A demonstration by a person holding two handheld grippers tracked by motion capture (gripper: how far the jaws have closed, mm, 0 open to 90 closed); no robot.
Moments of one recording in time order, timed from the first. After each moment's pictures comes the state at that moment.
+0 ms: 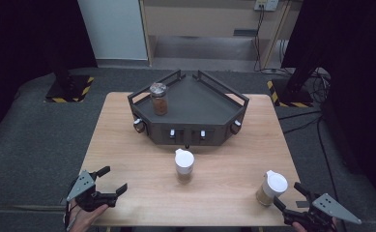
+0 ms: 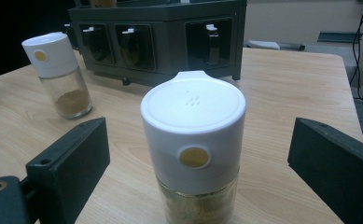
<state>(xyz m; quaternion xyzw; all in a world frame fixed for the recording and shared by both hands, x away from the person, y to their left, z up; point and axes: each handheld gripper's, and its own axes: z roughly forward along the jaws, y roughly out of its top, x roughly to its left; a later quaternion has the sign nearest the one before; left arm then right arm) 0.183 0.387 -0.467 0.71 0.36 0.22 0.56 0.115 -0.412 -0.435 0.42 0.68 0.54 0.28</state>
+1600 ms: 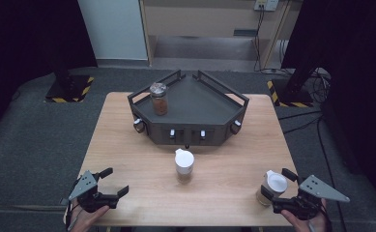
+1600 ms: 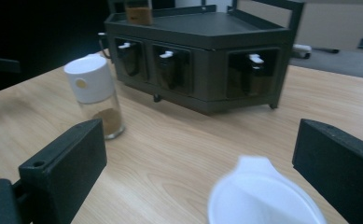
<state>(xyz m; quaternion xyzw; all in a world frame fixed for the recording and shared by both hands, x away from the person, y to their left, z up) 0.189 0.389 -0.469 0.72 0.35 0.20 0.56 0.154 -0.380 -0.377 0.38 0.71 0.54 0.24</state>
